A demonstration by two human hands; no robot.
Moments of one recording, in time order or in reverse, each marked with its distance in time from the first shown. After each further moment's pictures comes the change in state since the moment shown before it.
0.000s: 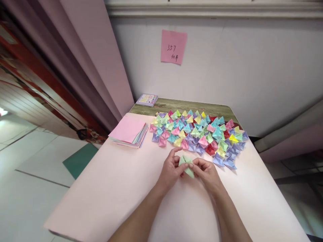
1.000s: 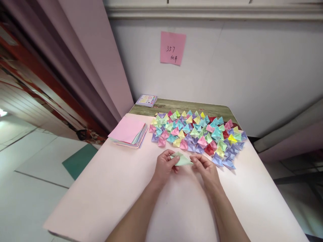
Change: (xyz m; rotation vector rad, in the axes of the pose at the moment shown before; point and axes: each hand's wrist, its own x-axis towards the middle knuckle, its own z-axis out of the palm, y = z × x) left_hand 0.011 -0.001 -0.015 -0.050 0.144 -0.065; right_hand 0.003 0.003 0.004 0.052 0.223 0.005
